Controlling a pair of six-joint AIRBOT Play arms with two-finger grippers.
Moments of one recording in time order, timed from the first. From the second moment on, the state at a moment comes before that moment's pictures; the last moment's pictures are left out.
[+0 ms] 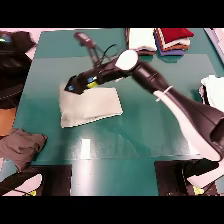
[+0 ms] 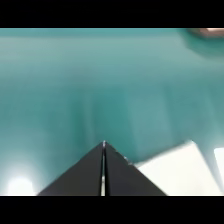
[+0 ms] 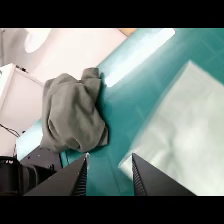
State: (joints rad) left arm -0.01 -1.13 1.60 1.31 -1.07 -1.54; right arm 0.72 -1.70 1.80 -0.64 0.94 1.20
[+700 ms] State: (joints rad) left arm -0.13 -1.06 1.59 1.34 -1.10 -1.51; right arm 0.26 -1.56 1.34 -0.72 1.05 1.19
